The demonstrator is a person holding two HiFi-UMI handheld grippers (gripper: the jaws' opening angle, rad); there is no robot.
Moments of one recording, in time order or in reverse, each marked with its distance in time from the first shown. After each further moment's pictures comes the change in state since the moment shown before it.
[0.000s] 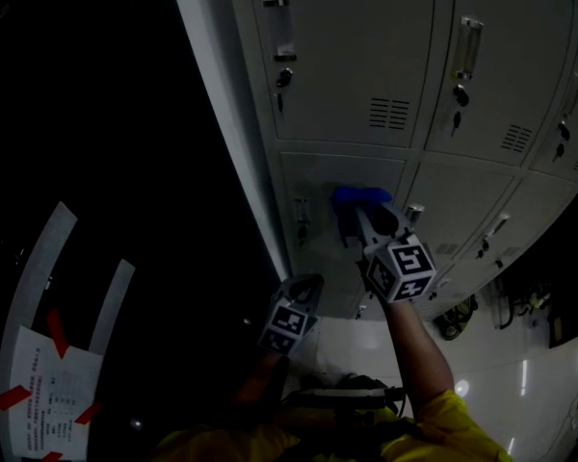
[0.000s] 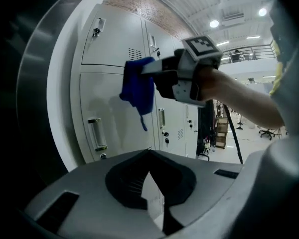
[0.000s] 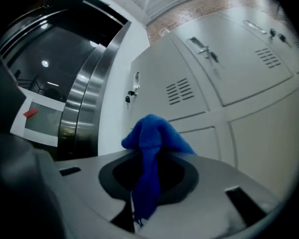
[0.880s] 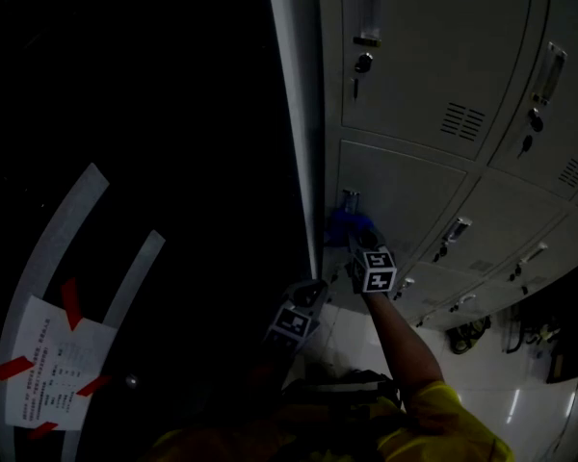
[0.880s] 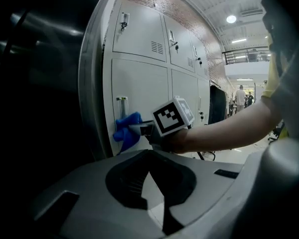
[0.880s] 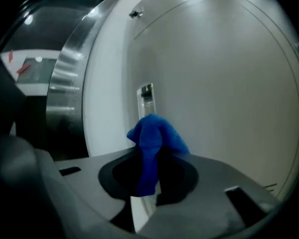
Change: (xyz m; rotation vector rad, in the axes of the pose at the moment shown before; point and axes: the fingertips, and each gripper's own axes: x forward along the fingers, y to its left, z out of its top) left arm -0.038 0.043 -0.069 -0.114 0.087 0.115; right arm 0.099 0.029 -0.246 0.036 0.275 0.036
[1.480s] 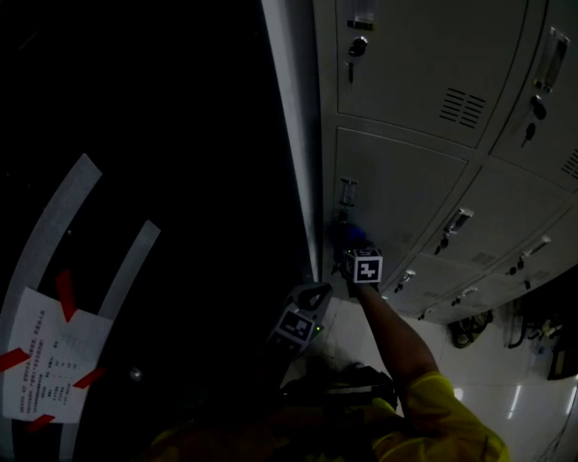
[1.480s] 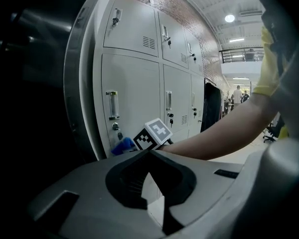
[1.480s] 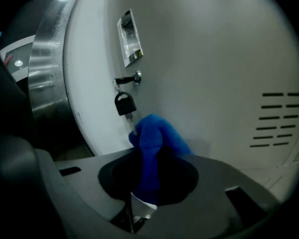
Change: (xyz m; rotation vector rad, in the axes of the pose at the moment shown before) left arm 0.001 -0.030 -0.016 0.014 0.035 -0.045; right arm 0.023 -0.009 -0.131 0.117 0.349 -0.014
